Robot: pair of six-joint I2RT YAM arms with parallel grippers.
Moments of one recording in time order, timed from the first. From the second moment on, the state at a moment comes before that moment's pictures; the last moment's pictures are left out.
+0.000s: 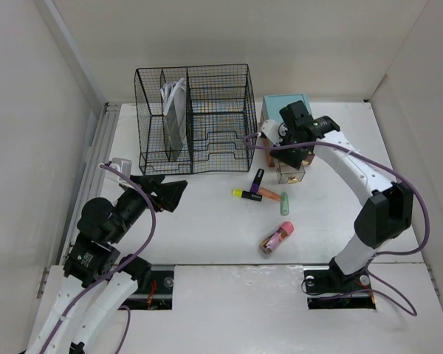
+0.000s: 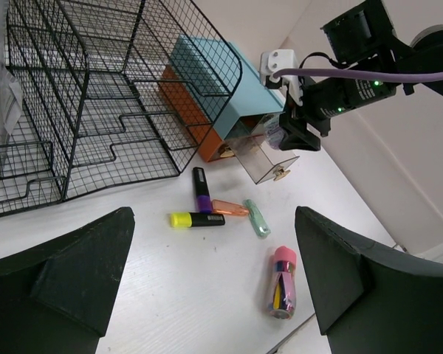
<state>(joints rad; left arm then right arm) -0.47 0.38 0.75 -0.36 0.11 -0.50 0.42 1.65 1.55 -0.99 0.14 -0.70</state>
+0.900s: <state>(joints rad) -0.47 0.37 0.75 -0.36 0.11 -0.49 0.45 1.70 1.57 -1.04 0.12 -0.71</state>
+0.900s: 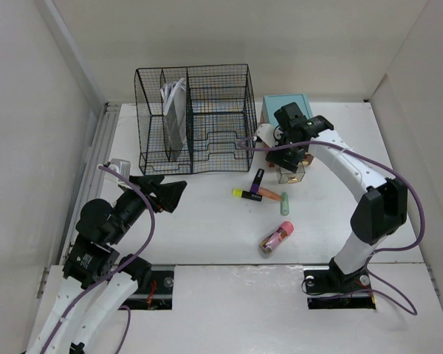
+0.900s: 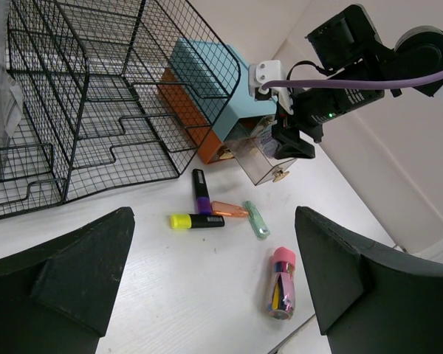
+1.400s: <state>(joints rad) -0.47 0.37 0.75 -0.36 0.11 -0.49 0.45 1.69 1.57 -1.03 0.10 -0.71</state>
